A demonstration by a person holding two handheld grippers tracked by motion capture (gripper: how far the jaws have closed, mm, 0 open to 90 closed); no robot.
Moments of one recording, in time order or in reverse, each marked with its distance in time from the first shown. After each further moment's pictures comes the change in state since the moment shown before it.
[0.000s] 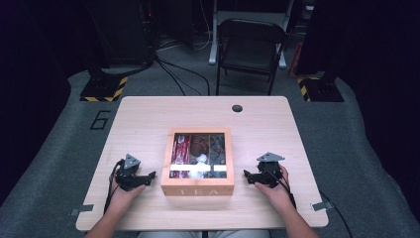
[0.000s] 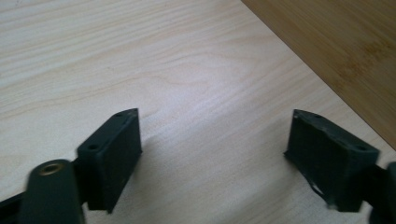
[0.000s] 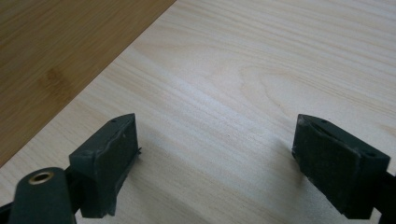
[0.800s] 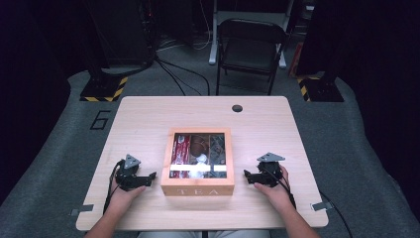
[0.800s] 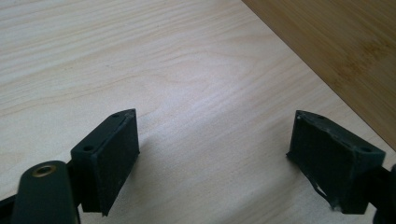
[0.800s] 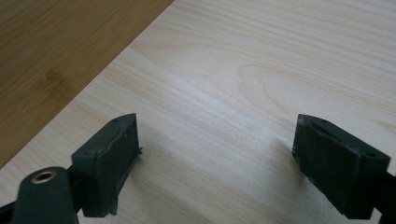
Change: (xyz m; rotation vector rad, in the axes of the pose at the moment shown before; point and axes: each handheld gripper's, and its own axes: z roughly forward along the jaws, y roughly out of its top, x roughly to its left) left arm 0.000 0.000 -0.001 -0.004 -0.001 -0.011; right arm 0.001 -0.001 -0.001 -0.001 -0.008 0.015
